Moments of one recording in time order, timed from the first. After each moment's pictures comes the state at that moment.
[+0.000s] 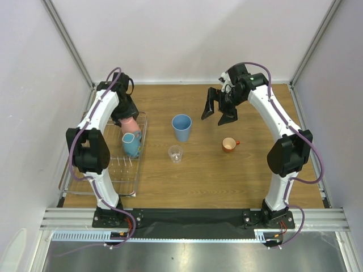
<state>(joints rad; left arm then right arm) -0.09 1.89 1.73 -1.10 -0.21 -0.57 0.34 1.89 1.94 -1.18 -0.52 0.39</state>
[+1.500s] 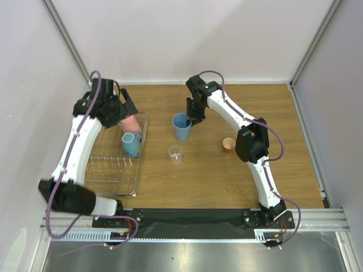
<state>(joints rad) -0.11 1.43 1.53 -0.99 -0.09 -0.55 0.57 2.33 2.27 -1.09 -0.14 0.57</state>
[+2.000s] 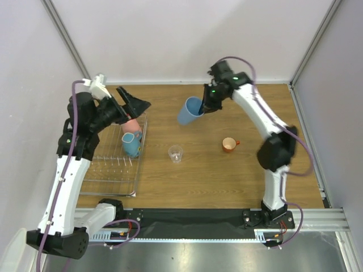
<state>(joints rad) -0.14 0.99 1.29 -0.56 0.39 -0.63 0.48 2.09 2.15 -1.08 -0.22 0.52</state>
